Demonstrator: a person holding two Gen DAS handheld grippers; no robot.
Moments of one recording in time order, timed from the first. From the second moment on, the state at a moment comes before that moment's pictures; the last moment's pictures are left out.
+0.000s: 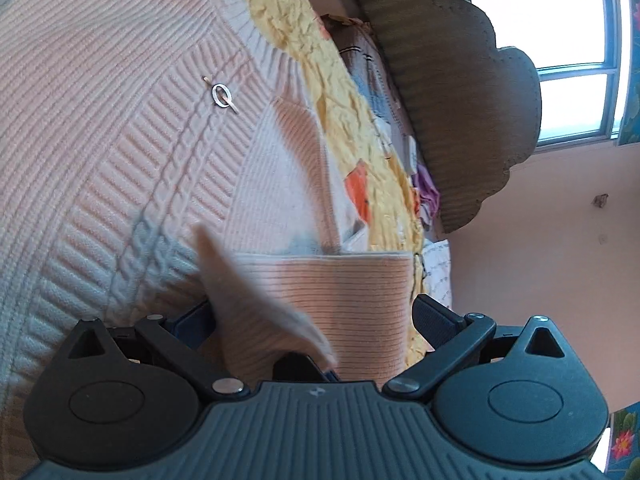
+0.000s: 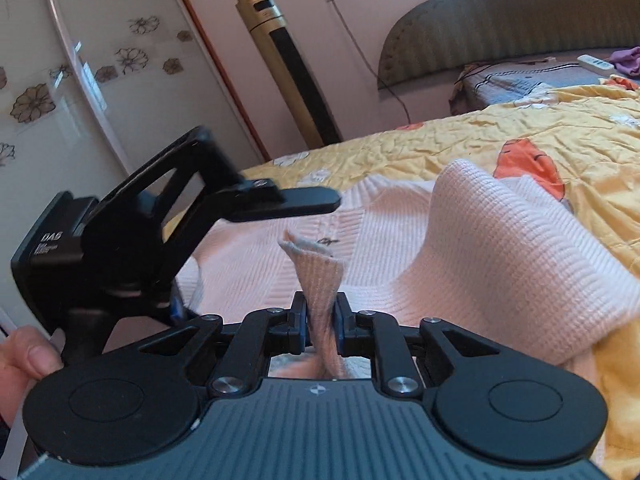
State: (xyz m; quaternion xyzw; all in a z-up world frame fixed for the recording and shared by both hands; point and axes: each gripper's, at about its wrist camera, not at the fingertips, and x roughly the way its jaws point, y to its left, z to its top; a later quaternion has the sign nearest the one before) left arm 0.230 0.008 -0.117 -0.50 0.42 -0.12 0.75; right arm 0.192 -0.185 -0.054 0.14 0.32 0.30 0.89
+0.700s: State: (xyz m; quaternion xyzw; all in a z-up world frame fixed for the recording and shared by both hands) left arm 0.248 0.050 -0.039 -0.28 0.39 -0.04 0.87; right arm 0.184 -0.307 -0.053 0.30 0.31 0.19 0.88
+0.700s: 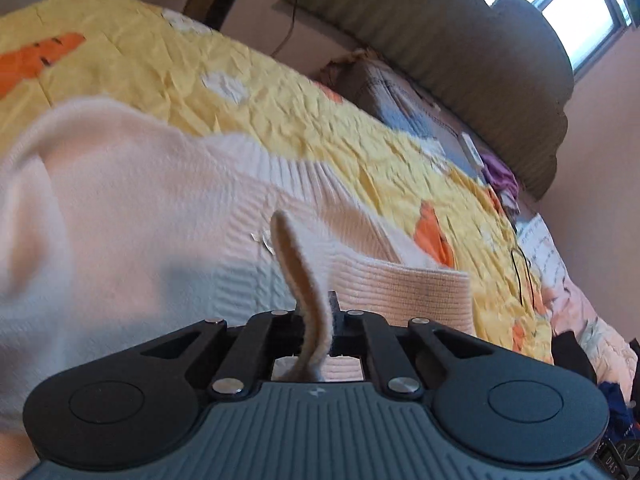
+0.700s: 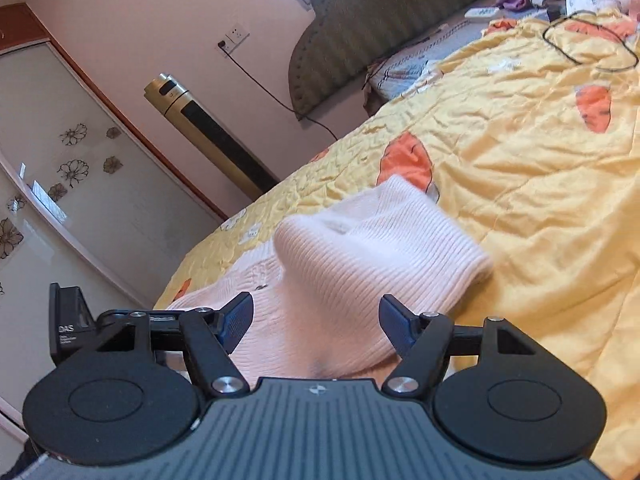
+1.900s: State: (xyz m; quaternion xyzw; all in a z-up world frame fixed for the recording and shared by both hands) left arm 0.263 0.106 -0.068 -0.25 0.42 0.04 0.87; right arm 0.347 -0.307 -0.083 0.28 0.42 0.13 0.86
